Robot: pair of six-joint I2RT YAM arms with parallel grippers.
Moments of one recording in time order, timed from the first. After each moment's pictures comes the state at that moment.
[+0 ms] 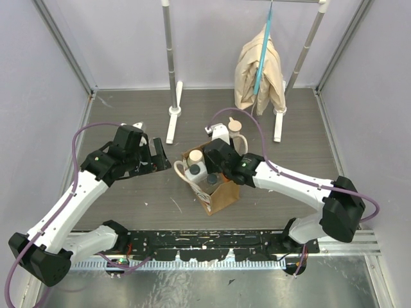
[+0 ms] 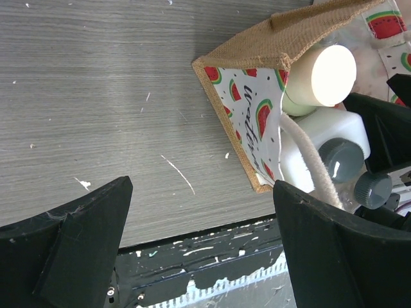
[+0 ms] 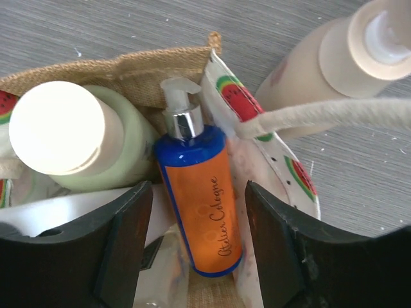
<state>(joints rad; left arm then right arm) -0.52 1.03 1.06 -0.88 0.00 -0.64 0.94 1.38 1.02 -0.40 0.52 0.40</state>
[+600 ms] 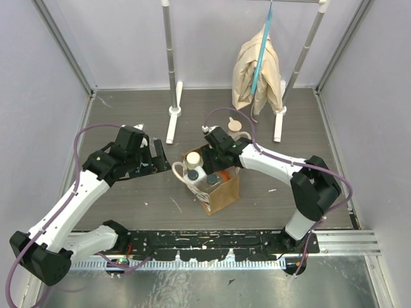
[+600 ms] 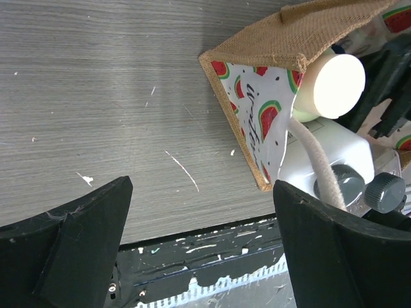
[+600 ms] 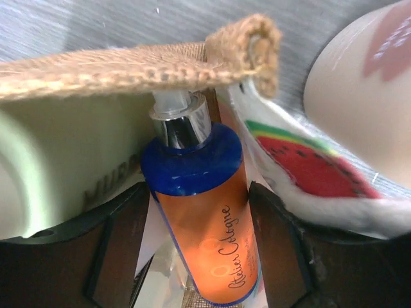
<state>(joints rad) -0.52 1.04 1.04 -0.89 0.00 -0.65 0.77 1.64 1.15 -0.50 0.12 0.36</state>
